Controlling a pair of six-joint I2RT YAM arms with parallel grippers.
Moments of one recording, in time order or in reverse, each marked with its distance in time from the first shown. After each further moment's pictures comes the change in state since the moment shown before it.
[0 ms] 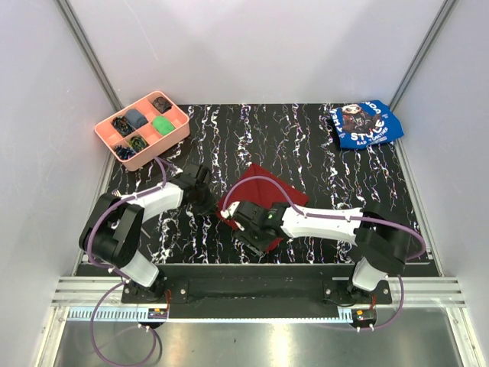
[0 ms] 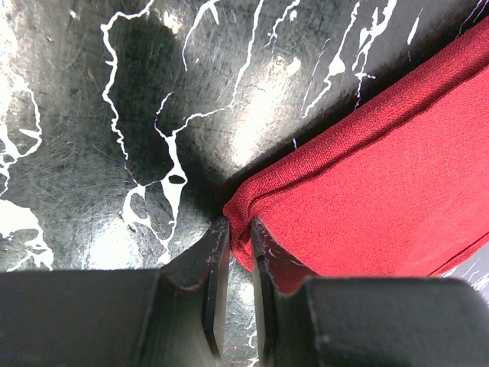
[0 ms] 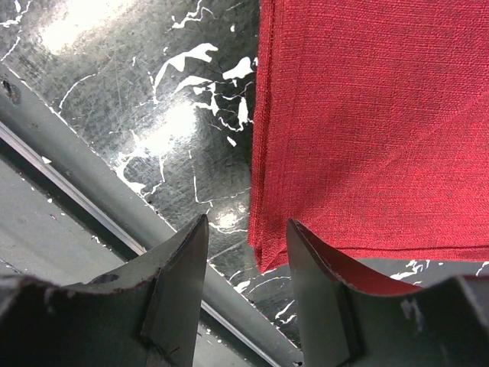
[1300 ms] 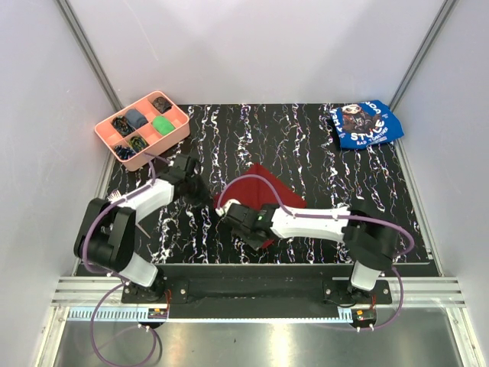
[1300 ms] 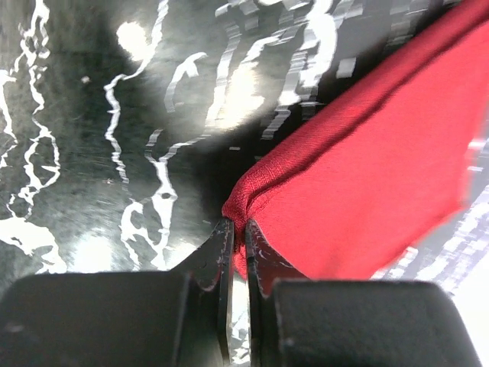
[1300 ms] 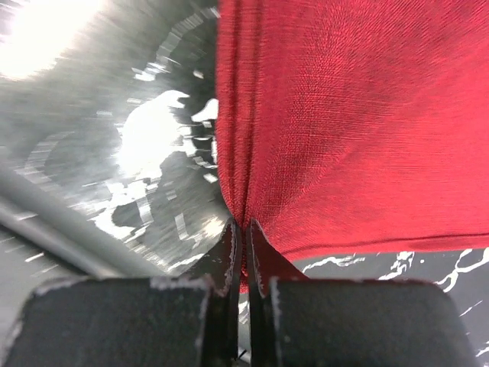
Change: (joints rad) left arm 0.093 -0.039 0.029 0.010 0.102 0.056; right arm 0.043 0.094 0.071 -0.013 0.155 0.074
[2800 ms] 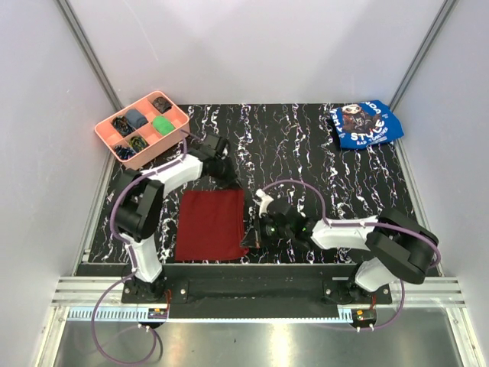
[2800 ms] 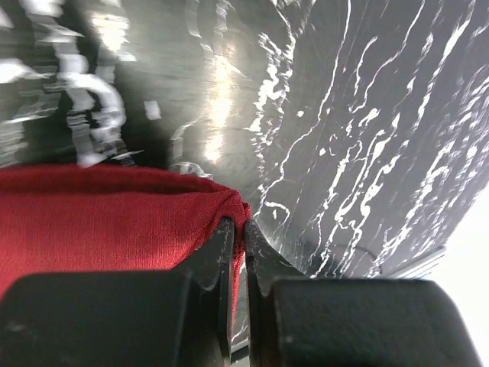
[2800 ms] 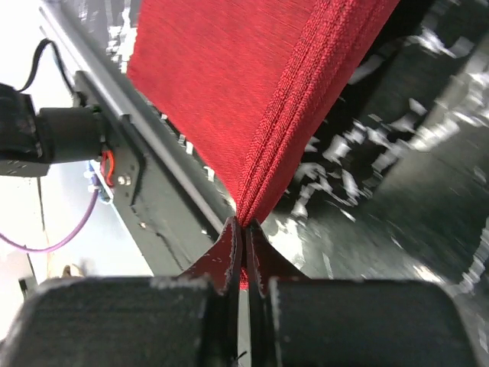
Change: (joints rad) left arm -0.116 0.286 0.406 -0.102 0.085 0.040; right arm -0.202 -0.246 -0.548 0.932 -0.546 0.583
